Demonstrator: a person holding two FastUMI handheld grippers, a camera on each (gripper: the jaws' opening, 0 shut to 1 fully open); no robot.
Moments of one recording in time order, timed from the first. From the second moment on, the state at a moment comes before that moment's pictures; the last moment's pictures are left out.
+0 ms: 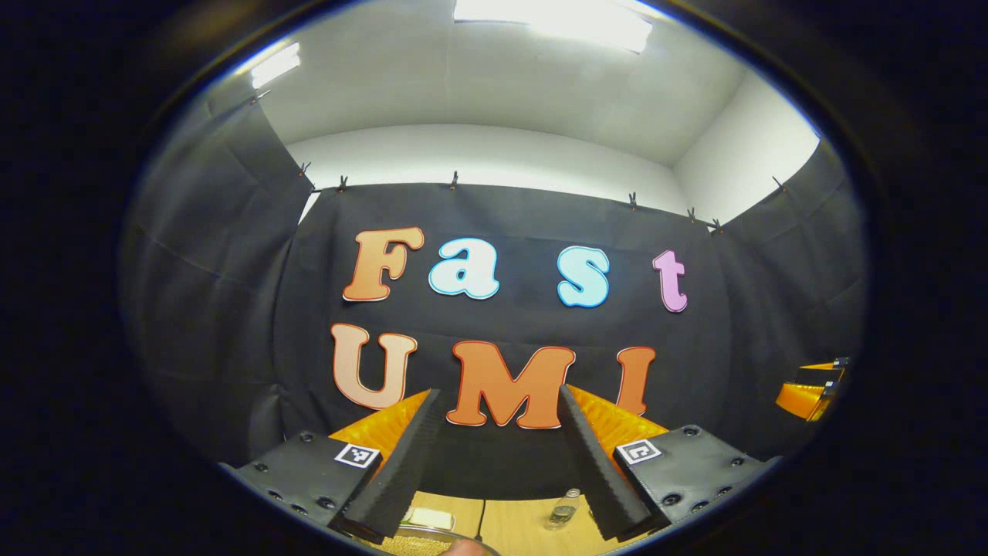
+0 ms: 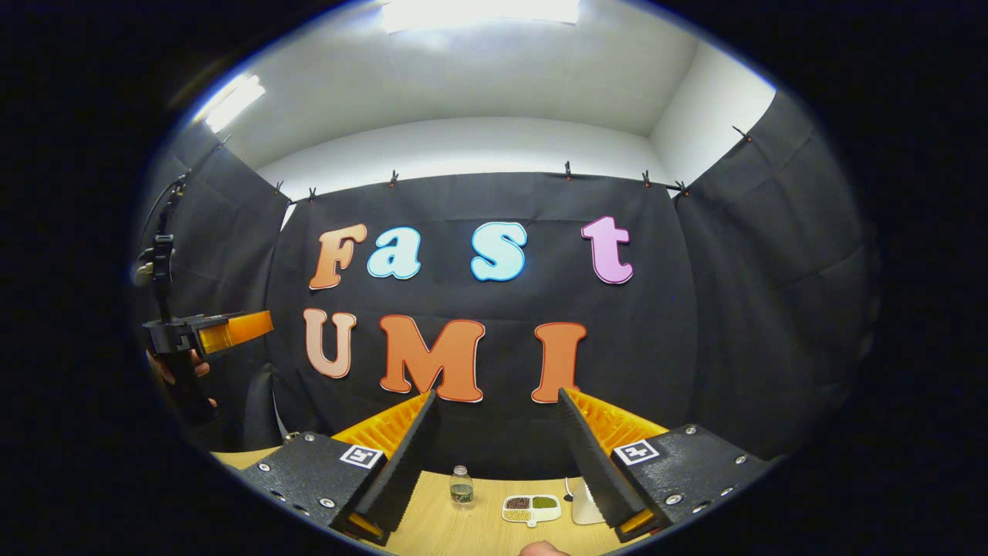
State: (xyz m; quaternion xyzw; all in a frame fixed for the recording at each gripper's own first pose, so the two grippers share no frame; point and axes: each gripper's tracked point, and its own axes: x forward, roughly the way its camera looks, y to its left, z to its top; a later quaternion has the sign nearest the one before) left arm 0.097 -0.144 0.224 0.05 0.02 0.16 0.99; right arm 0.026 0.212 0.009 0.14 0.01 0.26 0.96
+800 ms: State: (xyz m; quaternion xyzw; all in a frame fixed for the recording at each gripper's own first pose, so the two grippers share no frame) left arm 0.103 -0.158 0.218 0.06 0.03 0.14 0.99; right arm 0.033 0.215 0.005 0.14 0.02 0.25 0.96
